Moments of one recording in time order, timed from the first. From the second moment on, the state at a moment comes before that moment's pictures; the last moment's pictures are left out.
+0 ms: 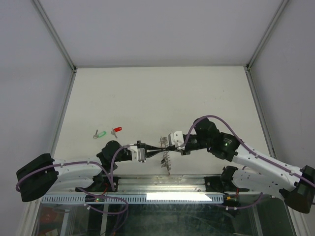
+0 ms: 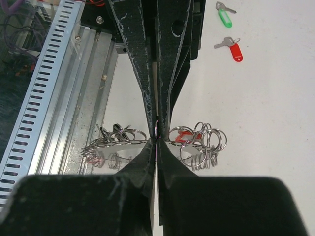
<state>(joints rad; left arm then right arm) -1.04 1.01 0.17 1.03 0.45 0.26 0.96 0.88 0.70 -0.32 -0.62 -0.57</state>
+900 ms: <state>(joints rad) -1.04 1.16 0.15 1.12 0.37 0.24 0.98 0.93 0.66 -0.31 -0.49 -0.51</state>
